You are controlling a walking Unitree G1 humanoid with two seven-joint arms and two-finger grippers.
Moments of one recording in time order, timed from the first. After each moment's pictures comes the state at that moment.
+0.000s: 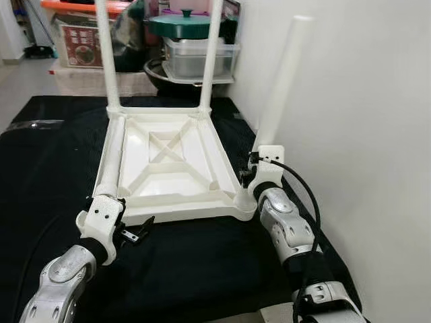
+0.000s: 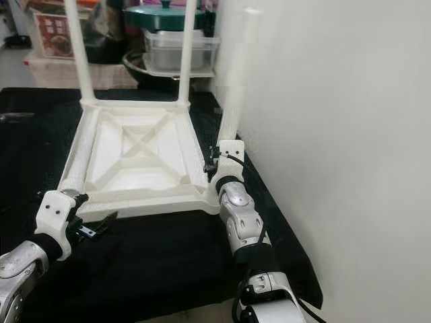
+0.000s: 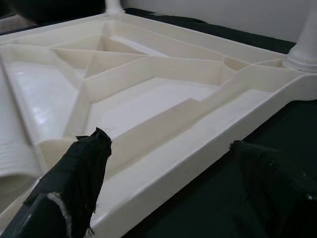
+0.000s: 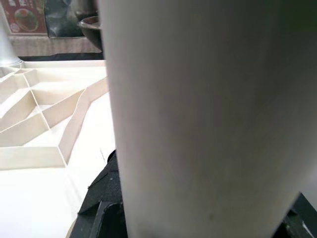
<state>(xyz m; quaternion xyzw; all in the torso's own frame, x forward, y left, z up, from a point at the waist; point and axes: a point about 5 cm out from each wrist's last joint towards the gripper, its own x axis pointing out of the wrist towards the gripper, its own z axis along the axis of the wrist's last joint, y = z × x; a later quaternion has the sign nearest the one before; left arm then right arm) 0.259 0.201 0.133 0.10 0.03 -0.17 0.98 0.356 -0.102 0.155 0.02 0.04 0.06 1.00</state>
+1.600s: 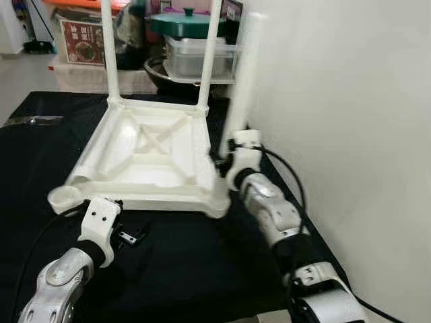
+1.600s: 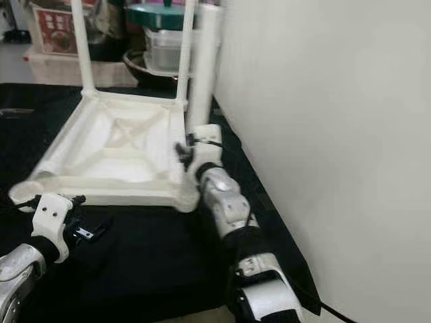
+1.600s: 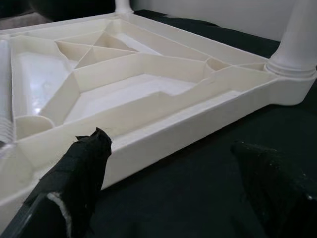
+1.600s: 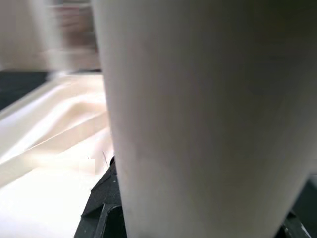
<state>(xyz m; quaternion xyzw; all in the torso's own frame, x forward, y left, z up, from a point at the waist) 0.253 0.206 0.130 0.10 0.03 -0.16 0.98 0.369 -0.098 0.172 0.05 0.04 0.07 1.00</state>
